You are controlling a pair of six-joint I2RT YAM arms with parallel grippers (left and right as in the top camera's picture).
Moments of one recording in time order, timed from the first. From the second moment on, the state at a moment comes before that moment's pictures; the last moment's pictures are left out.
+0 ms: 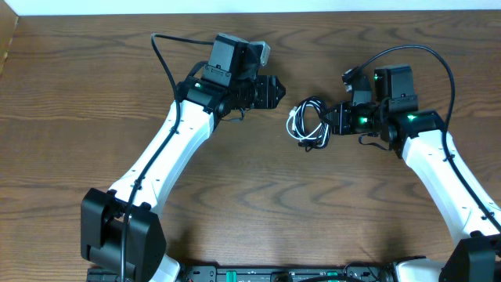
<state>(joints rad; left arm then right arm) -0.40 1.70 1.41 -0.57 0.41 -0.36 0.18 1.49 1.07 -0.52 -0.53 0.23</state>
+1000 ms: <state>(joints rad) -0.45 1.77 1.41 -0.49 0.41 -0.30 0.18 1.49 1.07 -0.54 -0.55 0.23</state>
